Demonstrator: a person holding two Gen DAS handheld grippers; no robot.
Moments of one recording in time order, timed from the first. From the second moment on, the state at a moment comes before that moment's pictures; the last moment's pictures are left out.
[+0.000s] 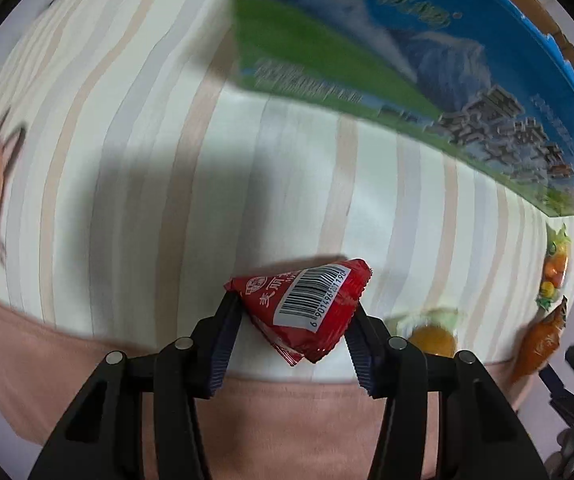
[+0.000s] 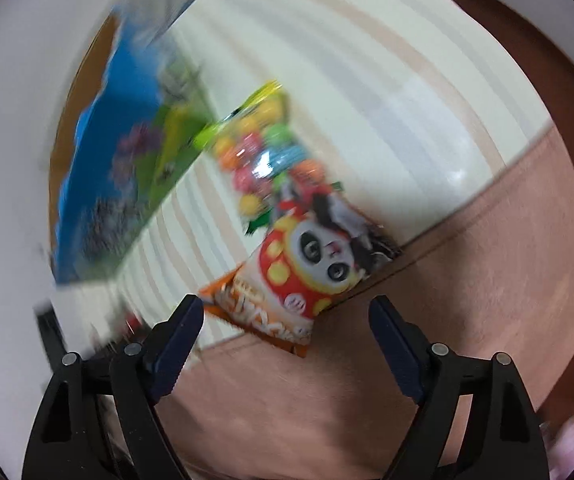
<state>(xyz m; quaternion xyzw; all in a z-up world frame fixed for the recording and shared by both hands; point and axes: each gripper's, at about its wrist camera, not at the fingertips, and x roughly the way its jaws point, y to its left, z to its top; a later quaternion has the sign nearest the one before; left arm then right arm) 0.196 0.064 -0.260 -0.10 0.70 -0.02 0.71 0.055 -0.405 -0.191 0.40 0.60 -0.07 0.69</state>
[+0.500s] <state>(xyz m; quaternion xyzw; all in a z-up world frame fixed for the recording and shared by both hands) 0.148 0.071 -0.280 -0.13 0.72 -0.03 0.68 0.096 -0.332 -0.211 0.20 0.66 -0.04 0.72</state>
